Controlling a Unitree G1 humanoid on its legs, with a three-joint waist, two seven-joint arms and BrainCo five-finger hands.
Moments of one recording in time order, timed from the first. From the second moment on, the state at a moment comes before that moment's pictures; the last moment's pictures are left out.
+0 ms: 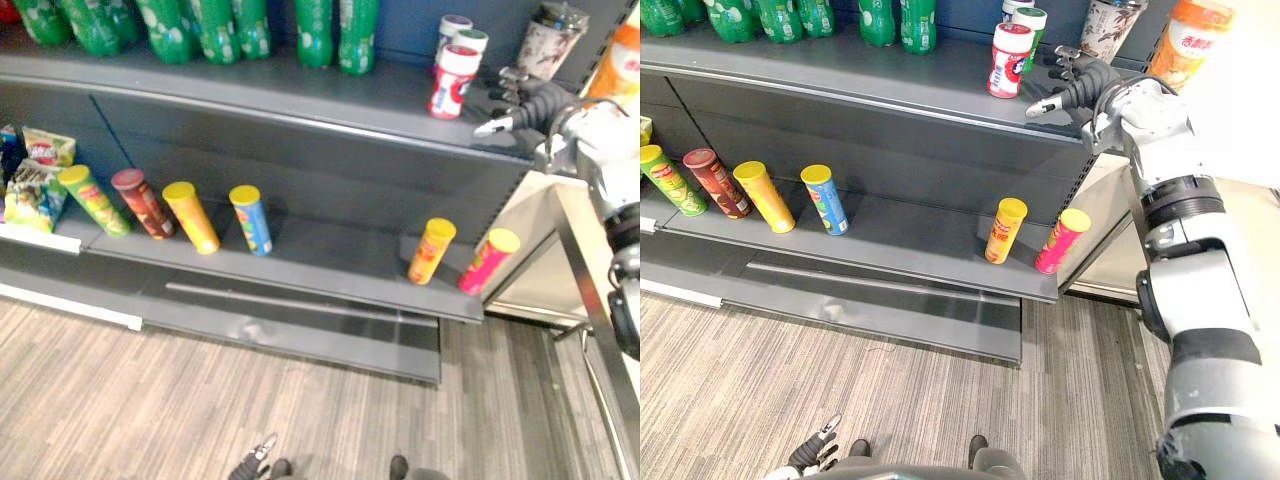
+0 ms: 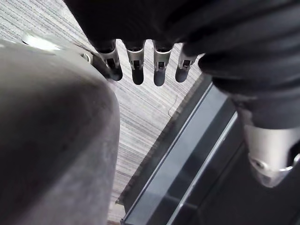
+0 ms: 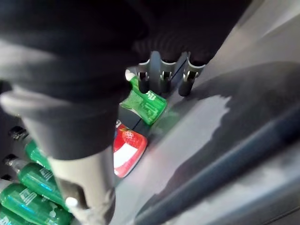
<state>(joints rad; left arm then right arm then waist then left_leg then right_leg) 0.12 0.15 0.19 1.07 -0.29 -0.05 -0.21 -1.23 -0.76 0.36 0.83 0.29 0.08 0.41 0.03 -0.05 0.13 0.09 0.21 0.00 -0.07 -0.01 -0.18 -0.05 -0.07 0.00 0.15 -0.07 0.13</state>
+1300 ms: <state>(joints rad) 0.19 0.13 0.17 1.12 -0.14 -0.06 -0.18 0.19 -0.25 0.09 0.63 0.50 0.04 0.51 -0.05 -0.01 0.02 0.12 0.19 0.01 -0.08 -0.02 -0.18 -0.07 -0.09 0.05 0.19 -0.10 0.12</state>
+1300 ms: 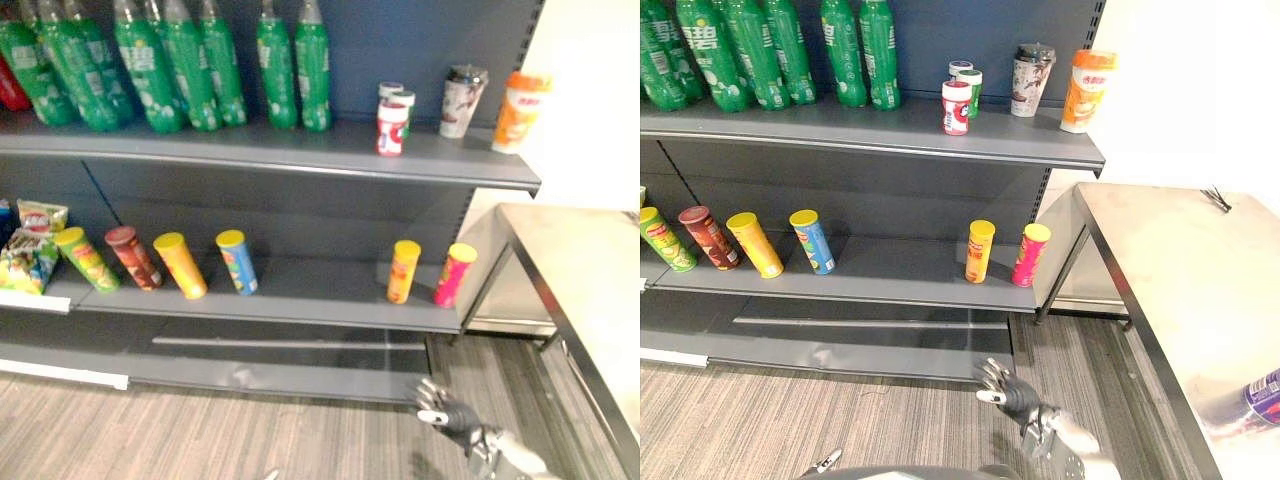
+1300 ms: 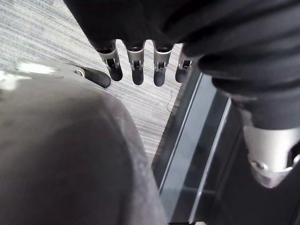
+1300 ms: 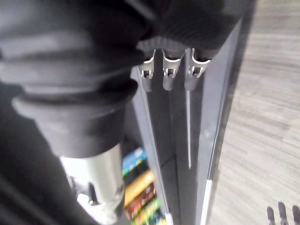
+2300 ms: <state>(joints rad) 0.12 -0.04 0.56 1.05 -0.28 -0.07 -0.07 0.26 -0.01 -0.48 1.07 0.32 0.02 0.10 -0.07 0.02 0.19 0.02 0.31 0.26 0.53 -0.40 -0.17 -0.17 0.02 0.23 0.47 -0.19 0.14</state>
